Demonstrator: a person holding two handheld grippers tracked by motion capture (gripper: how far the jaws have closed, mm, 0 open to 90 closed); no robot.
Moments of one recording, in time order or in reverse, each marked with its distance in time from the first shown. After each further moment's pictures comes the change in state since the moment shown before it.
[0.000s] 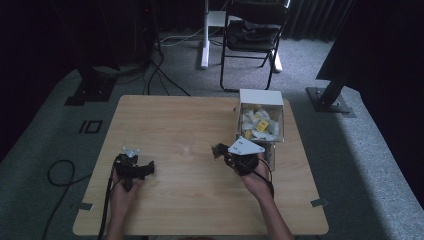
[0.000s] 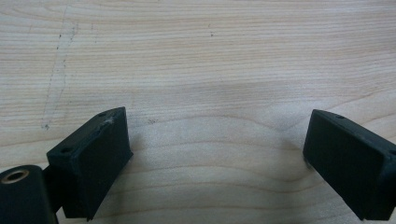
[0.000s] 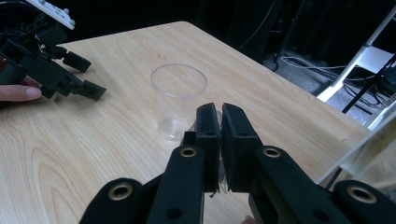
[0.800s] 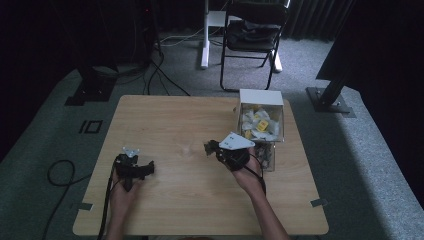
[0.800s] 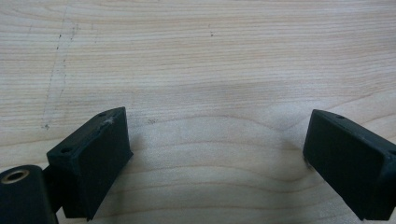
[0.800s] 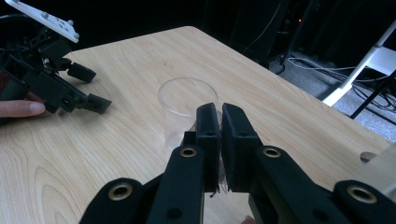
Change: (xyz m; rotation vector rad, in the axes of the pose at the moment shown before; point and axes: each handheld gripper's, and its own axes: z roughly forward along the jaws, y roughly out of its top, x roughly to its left) left arm 0.000 0.000 0.000 0.000 0.000 0.000; right arm 0.007 0.015 0.020 -0.001 0.023 0.013
